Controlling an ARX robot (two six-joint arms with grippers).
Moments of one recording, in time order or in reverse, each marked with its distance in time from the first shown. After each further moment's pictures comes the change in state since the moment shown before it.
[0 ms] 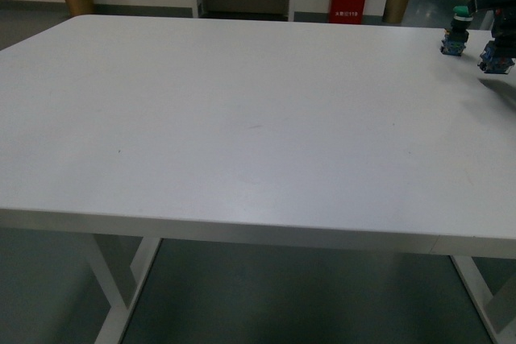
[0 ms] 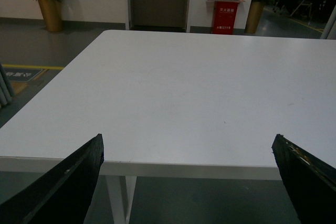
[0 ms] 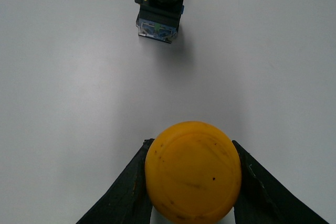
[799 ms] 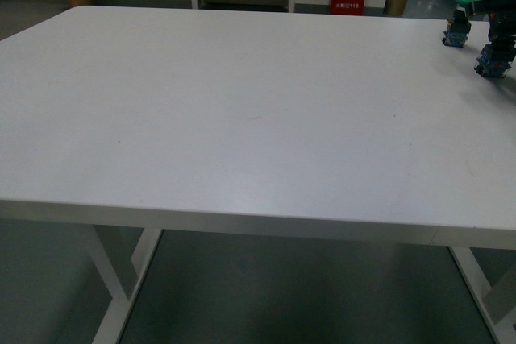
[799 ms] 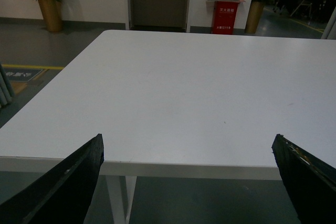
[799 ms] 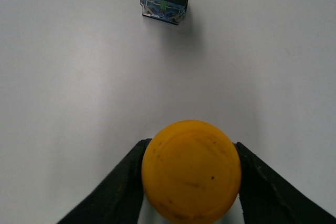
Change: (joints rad) left arm 0.000 0.000 0.000 0.000 0.000 0.000; right arm -0.001 0.019 -0.011 -0.012 -0.007 -0.001
